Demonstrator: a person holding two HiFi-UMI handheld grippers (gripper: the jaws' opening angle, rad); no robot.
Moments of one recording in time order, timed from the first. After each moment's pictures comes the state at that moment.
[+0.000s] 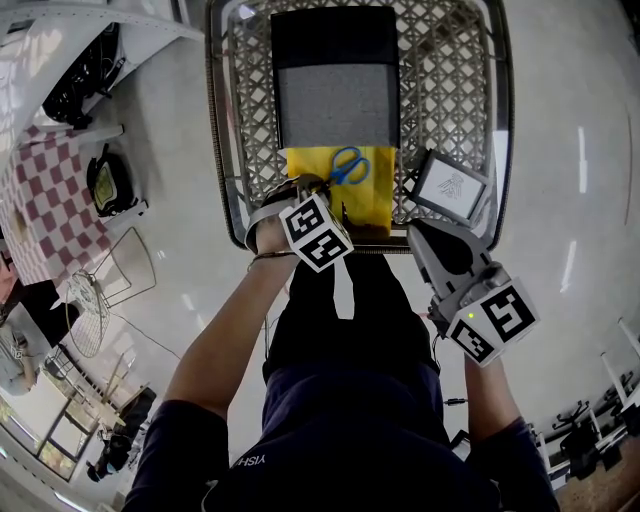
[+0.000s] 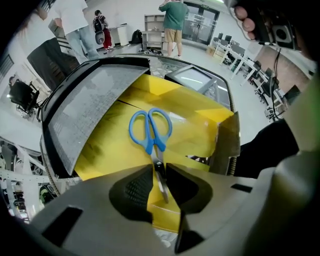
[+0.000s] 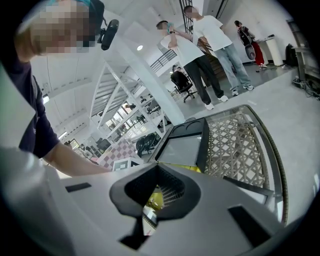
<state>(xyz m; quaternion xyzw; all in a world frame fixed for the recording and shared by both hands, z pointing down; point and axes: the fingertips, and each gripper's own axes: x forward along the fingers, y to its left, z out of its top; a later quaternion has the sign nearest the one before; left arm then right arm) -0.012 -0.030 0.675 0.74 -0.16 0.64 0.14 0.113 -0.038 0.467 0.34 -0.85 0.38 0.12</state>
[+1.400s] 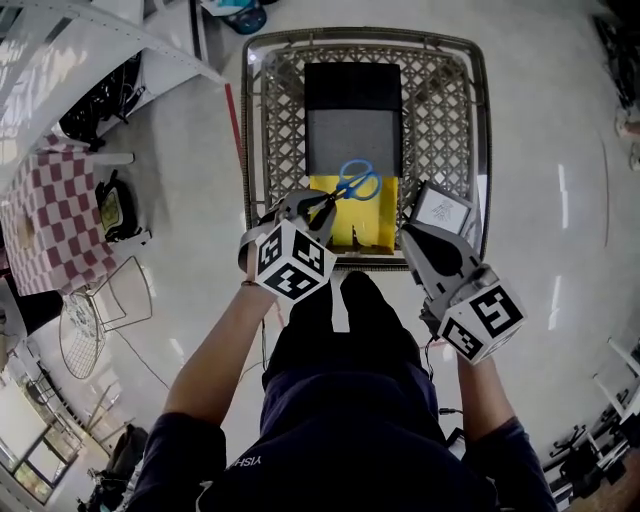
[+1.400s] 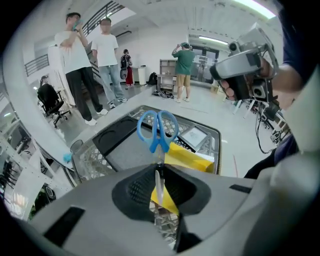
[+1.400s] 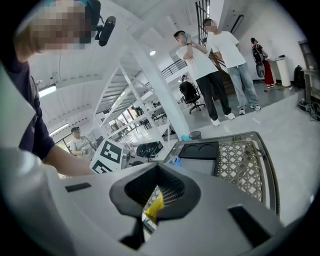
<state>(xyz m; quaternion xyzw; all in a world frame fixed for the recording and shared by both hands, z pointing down) -0.023 -0.073 0.513 0.84 -0.25 0.46 0.11 0.073 -0.051 0.385 0.36 -0.88 0.30 0.12</state>
